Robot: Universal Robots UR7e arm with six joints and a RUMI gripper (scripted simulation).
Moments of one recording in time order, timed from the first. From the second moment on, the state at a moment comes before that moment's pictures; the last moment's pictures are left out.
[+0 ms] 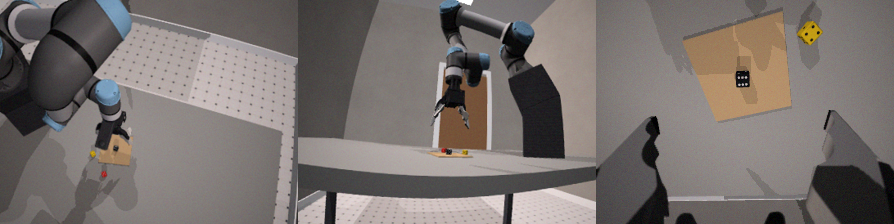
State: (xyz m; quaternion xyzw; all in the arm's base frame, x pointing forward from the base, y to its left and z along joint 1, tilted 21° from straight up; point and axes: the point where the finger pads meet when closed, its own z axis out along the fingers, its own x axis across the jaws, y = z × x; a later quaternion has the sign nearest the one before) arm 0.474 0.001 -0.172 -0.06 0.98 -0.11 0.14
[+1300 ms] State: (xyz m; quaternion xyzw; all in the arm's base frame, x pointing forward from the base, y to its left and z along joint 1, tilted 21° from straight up) arm 0.479 -0.001 -0.171 -0.22 0.96 -0.13 0.12
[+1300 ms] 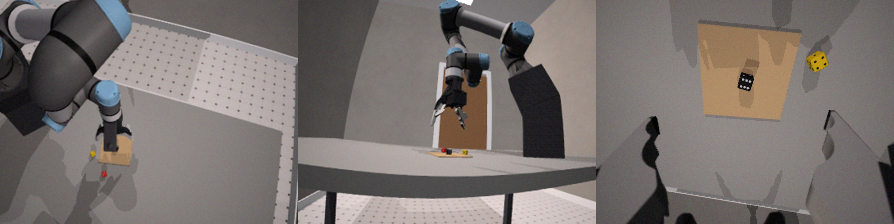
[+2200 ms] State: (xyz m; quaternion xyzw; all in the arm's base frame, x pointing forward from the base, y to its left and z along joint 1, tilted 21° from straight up) arm 0.488 0.000 -0.171 -0.55 0.82 -0.17 0.06
